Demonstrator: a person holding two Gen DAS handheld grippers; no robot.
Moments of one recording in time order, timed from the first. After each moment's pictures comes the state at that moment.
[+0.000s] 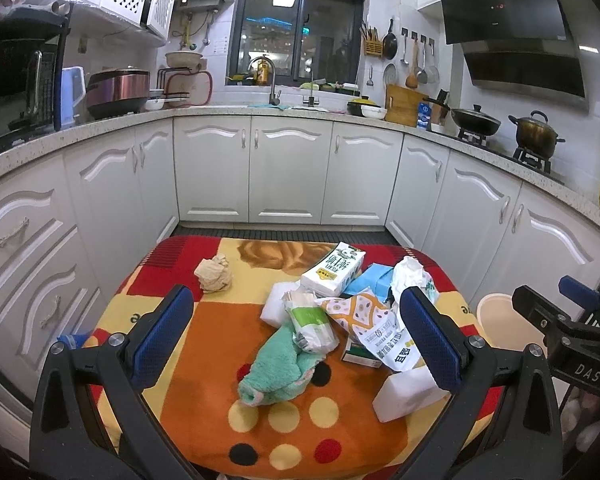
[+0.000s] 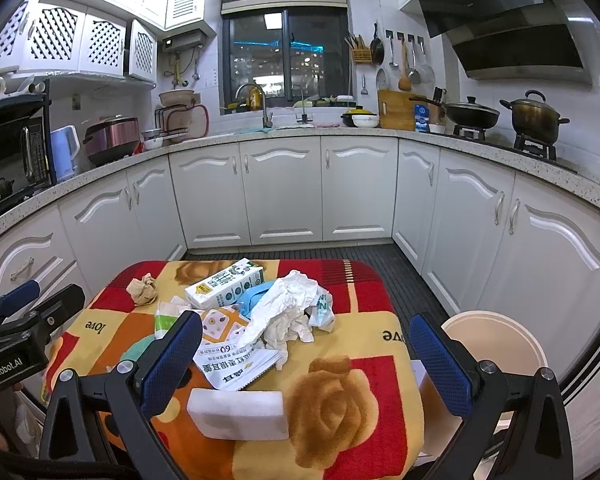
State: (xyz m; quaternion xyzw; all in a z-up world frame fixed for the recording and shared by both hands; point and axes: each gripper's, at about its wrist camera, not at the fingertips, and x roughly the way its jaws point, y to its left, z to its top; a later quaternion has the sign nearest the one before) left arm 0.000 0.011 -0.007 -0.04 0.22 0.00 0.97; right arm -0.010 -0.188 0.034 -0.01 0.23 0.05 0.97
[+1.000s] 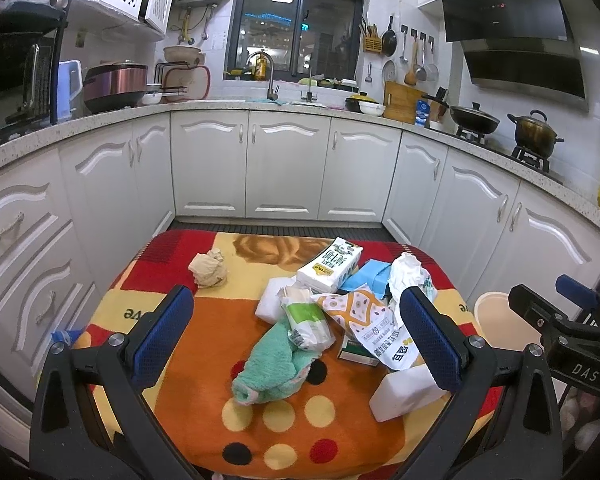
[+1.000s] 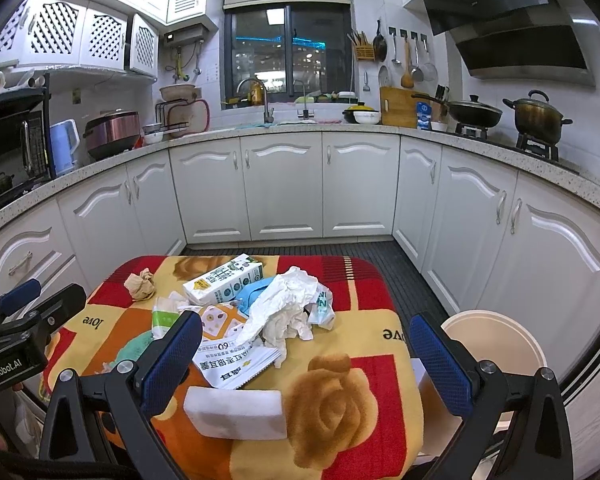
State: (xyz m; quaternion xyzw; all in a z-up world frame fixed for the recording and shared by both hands) left arm 0.001 0.010 -0.006 -0.05 0.23 -0.01 0.97; right arm -0.005 -0.186 0.031 -0.02 0.24 0.05 0.97
